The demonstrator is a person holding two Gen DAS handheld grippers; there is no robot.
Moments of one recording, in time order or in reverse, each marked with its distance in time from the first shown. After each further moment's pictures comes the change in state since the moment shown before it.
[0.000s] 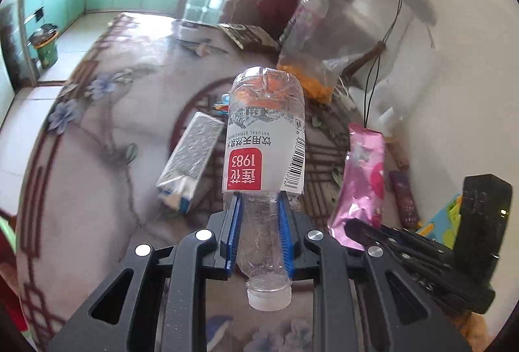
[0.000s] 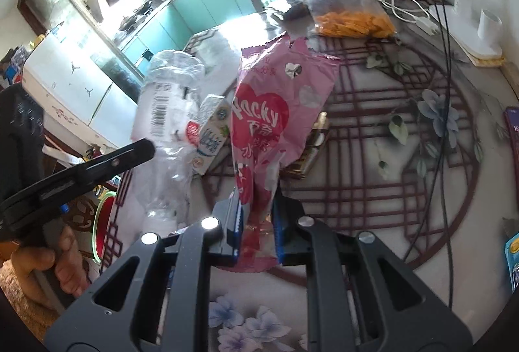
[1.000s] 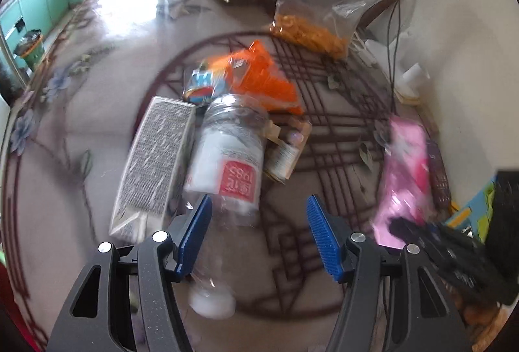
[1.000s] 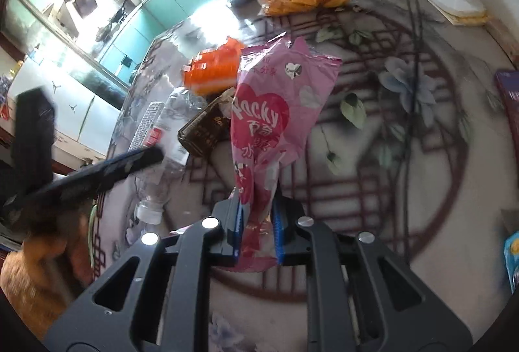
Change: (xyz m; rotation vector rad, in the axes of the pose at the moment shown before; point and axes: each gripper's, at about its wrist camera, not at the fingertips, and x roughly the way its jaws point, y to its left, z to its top) left arm 0.108 -0.023 0.020 0.097 0.221 0.066; right arm 0.011 -0.081 -0.001 0.152 0.061 -0.019
